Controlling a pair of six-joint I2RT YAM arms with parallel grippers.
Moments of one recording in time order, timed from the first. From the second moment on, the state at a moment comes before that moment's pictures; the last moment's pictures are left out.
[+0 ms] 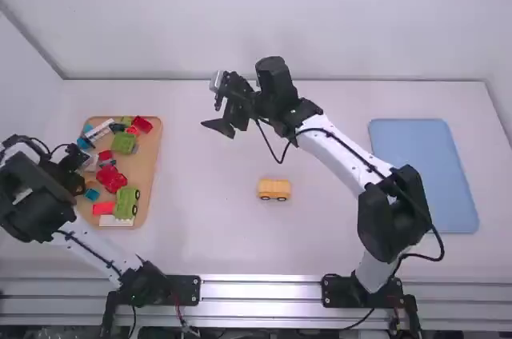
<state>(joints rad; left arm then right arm) 0.90 2.08 1.45 -0.84 0.06 1.27 0.58 1.82 1.48 -0.09 -0.72 -0.47</state>
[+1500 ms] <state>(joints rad) 0.73 2.14 1.92 -1.32 0.10 0.95 0.58 1.82 1.48 -0.14 -0.69 -0.48</state>
